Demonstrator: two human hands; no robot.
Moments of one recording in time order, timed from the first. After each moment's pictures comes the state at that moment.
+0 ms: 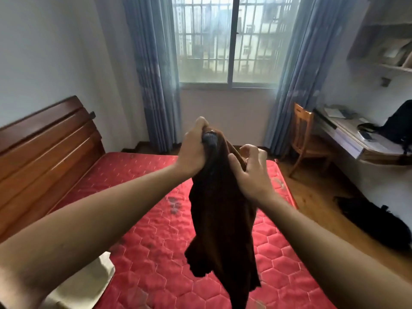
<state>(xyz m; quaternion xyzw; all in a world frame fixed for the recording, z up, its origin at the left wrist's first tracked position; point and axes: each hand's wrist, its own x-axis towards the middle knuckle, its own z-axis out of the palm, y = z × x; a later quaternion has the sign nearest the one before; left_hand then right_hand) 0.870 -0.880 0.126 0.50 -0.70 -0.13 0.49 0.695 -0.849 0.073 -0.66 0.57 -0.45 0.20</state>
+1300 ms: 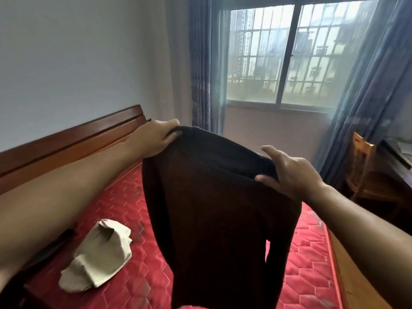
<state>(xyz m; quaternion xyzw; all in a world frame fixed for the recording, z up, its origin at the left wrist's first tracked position) 0.940 -0.841 0.189 0.60 -0.75 0.16 0.23 0.557 -0.929 0.118 -0.90 0.31 -0.28 -0.16</state>
